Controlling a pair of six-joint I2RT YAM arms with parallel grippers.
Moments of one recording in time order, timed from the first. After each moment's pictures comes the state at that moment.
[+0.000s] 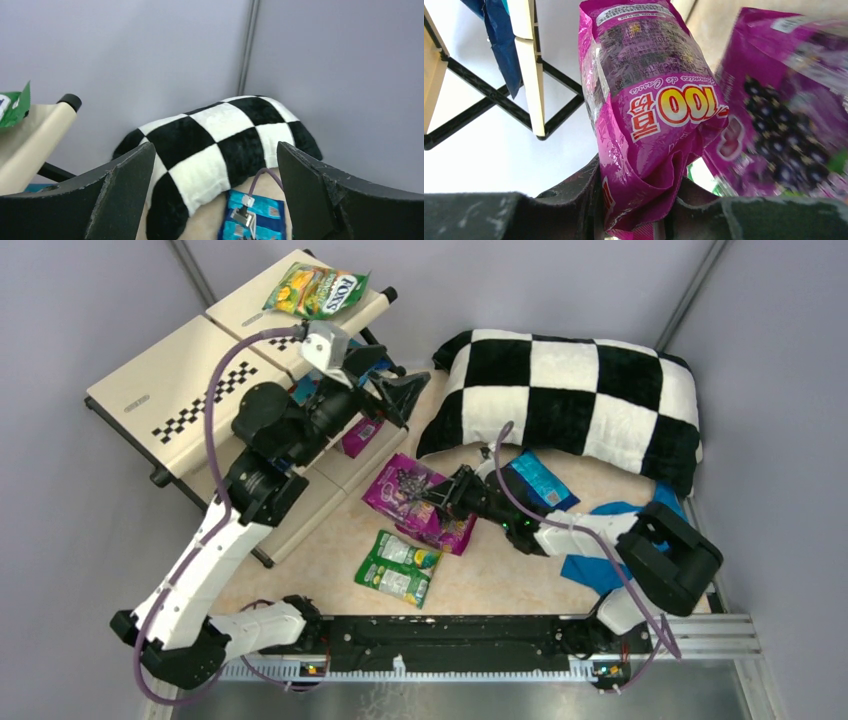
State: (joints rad) left arm -0.66 1.09 1.48 -0.14 0.10 -0.15; right arm 0.83 1.46 0.60 0.62 -0.13 1.27
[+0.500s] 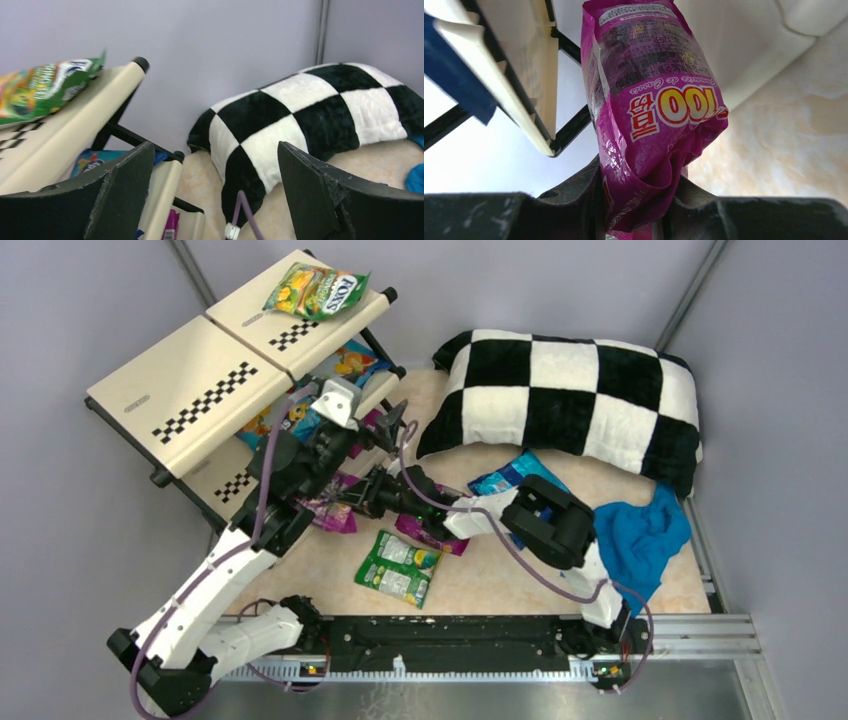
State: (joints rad) left arm -0.66 0.97 1.12 0.07 -0.06 0.18; right arm 1.01 2.07 1.18 0.77 -0.15 1.40
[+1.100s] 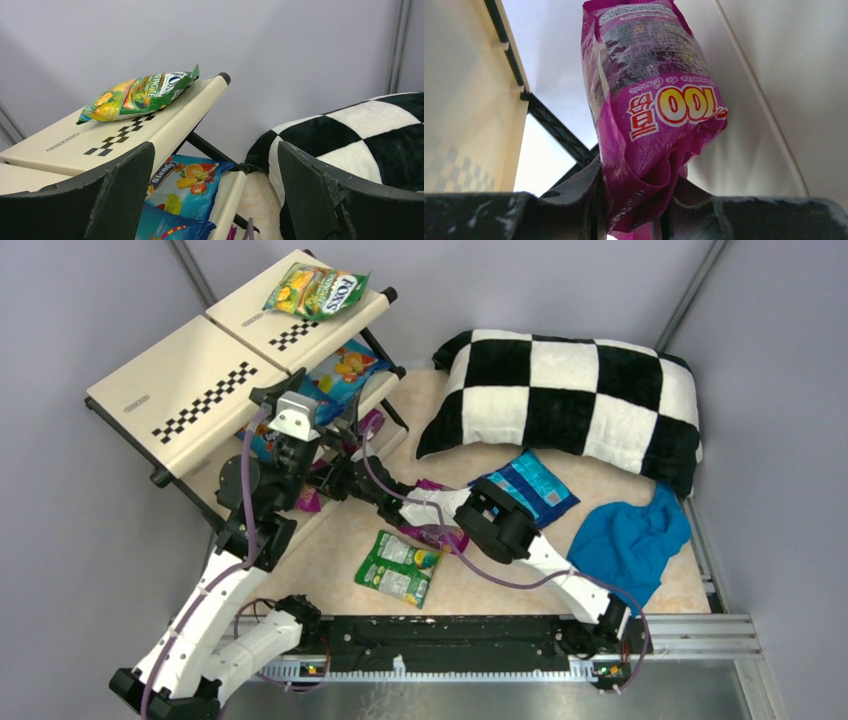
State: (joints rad) left arm -0.48 0.80 0.96 0.27 -0.08 0.27; right arm 1.04 2.55 1.82 0.64 -0.05 1.36
